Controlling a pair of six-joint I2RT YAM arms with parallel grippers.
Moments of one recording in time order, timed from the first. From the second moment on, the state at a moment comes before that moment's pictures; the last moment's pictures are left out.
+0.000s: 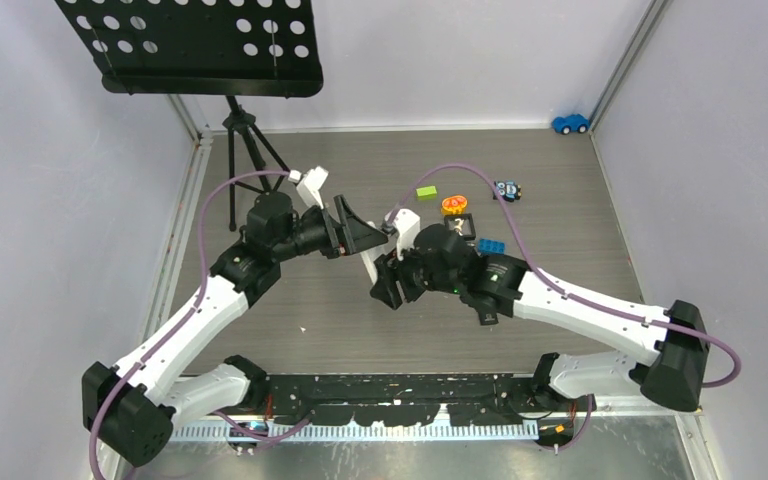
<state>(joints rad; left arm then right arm) -0.53 1.03 0.85 -0.07 0.52 -0.84 1.02 1.20 1.00 -0.31 -0.04 0.34</state>
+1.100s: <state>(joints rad) -0.44 1.06 0.82 -0.19 0.66 -0.78 1.05 1.17 1.01 -0.43 0.14 0.25</state>
